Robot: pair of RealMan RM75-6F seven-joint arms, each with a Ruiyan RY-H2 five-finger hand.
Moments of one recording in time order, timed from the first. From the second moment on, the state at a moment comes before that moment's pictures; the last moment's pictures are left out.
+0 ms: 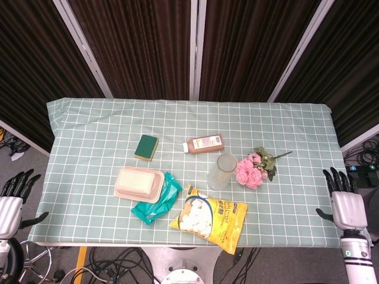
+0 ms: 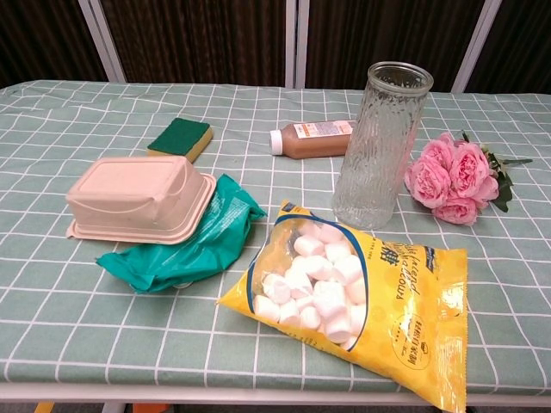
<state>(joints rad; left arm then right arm) -0.06 -1.19 -0.01 -1.40 1.57 1.55 -0.16 0.11 -1.23 0.13 -1.52 -1.36 1.32 -0.21</state>
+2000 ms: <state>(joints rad) -0.04 -1.22 -0.02 -1.29 1.55 1.57 -0.27 0.60 -1.50 0.14 -1.22 -1.23 1.00 -0.38</state>
